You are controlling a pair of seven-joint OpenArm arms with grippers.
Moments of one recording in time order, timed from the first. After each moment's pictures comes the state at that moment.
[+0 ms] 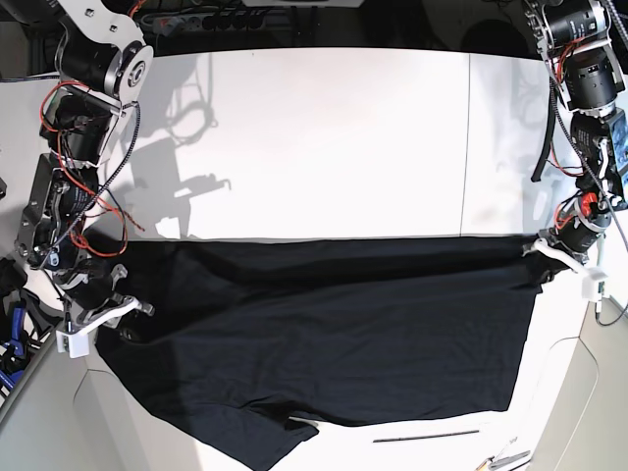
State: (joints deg) left arm -9.6 -22.9 -22.7 62.9 -29.7 -29.2 29.5; right arm 22.4 7.7 25.4 64.0 22.7 32.3 -42.9
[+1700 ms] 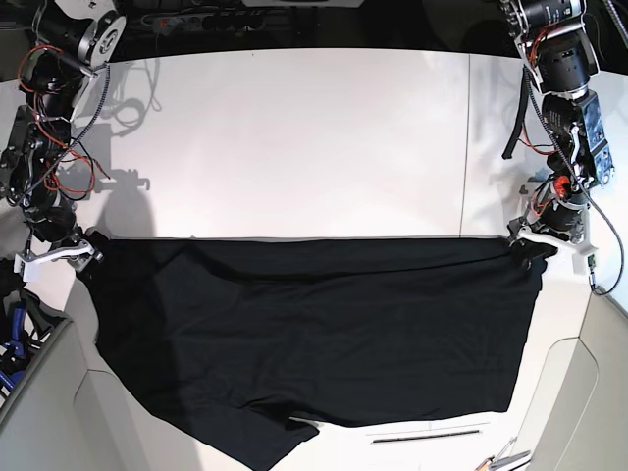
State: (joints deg) left arm -6.4 -17.2 -24.1 62.3 -26.0 -18.9 24.4; right arm 14.0 14.0 31.5 56.7 27.2 24.8 -37.3
